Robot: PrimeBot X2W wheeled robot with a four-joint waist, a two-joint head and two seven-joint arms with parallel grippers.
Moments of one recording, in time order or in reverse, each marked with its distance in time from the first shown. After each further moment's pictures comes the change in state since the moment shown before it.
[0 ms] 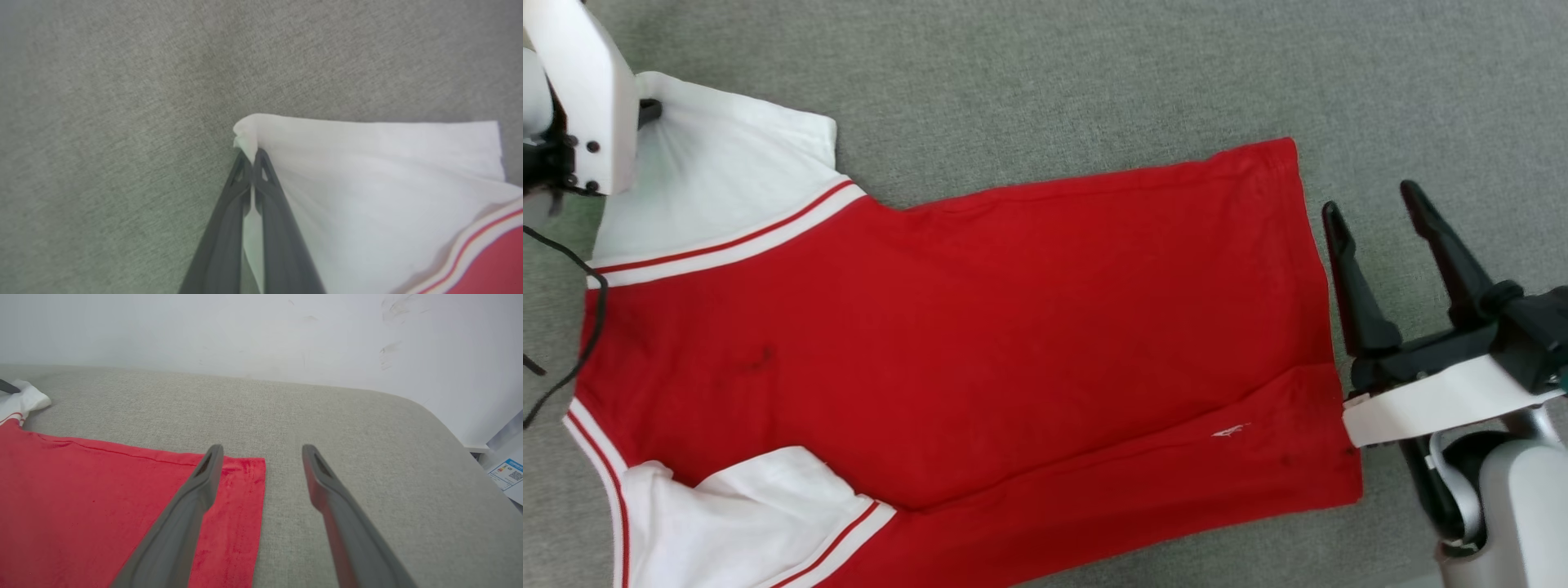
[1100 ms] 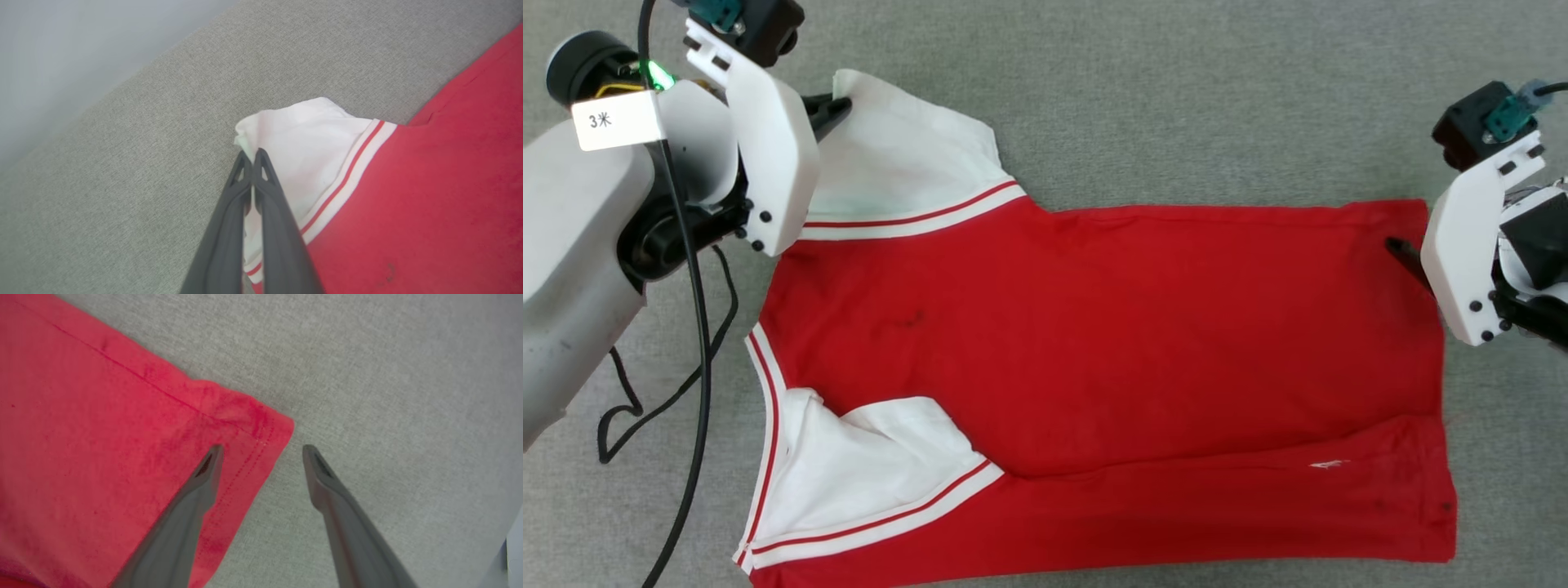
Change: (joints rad) left arm 0.051 -0.054 -0.122 -0.265 0.061 -0.017 -0.348; right arm -0.484 -0.471 0.364 0.275 0.366 0.000 0.985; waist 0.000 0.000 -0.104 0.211
